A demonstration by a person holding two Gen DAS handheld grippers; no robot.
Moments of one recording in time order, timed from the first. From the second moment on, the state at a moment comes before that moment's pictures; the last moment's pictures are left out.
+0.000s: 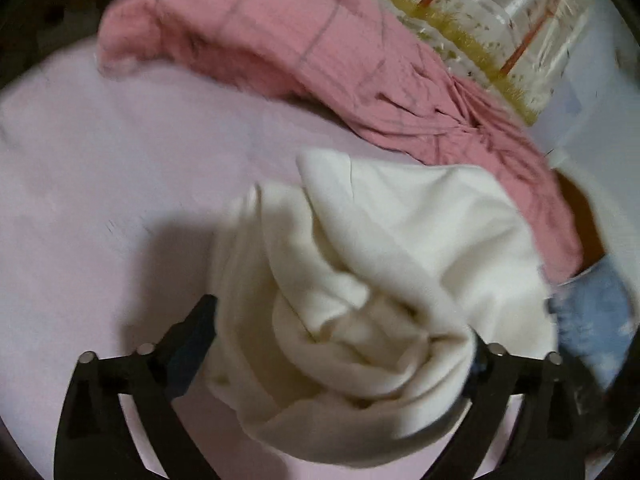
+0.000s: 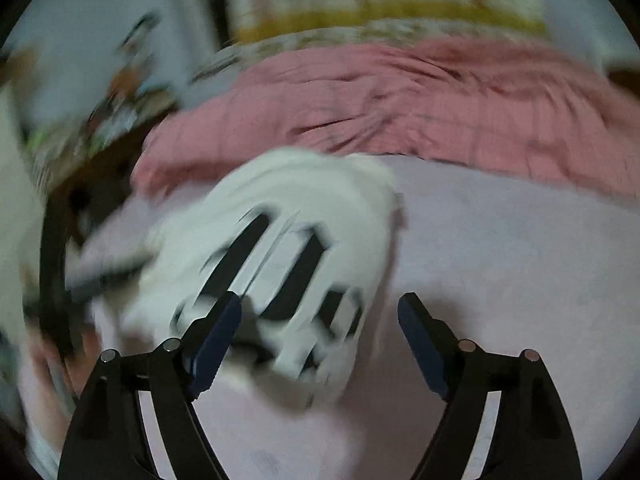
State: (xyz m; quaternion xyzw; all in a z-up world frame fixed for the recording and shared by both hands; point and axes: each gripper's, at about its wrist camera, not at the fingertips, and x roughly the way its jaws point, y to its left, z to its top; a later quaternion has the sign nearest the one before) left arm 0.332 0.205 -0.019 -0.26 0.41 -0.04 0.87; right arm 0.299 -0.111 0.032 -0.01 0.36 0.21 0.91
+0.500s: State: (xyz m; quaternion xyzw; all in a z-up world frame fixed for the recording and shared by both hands) left arm 0.349 0.214 -0.061 -0.37 0.44 -0.09 0.81; right arm 0.315 -0.043 -0.031 -0.10 0.34 0.06 0.93
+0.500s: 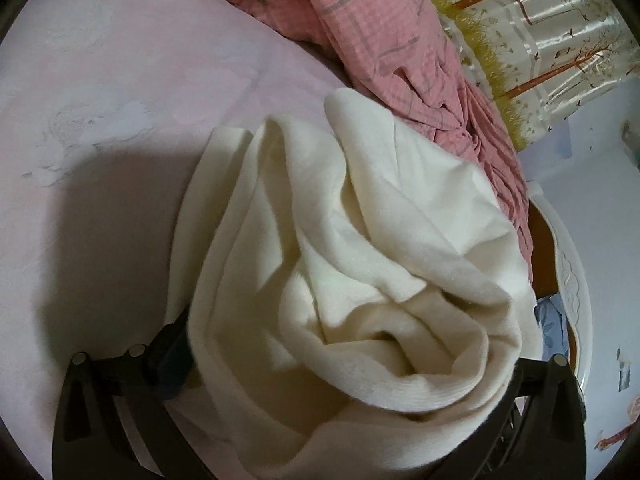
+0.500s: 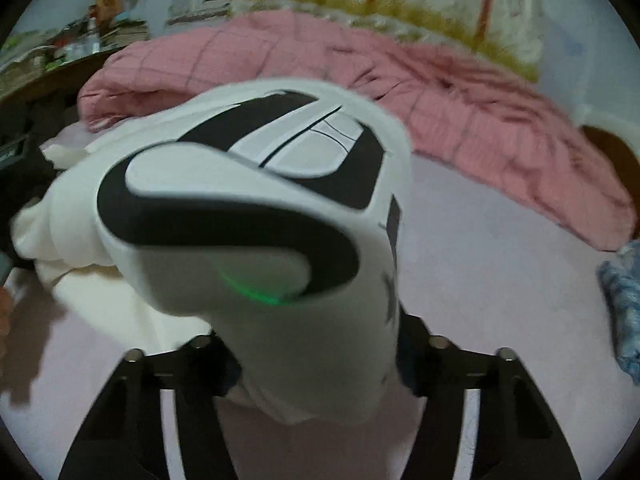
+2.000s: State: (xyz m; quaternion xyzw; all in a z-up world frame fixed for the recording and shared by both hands) left arm 0.402 -0.495 -0.006 -0.05 0.33 -0.38 0.86; right arm 0.238 -0.688 0.018 0.02 0.24 -0.27 0.93
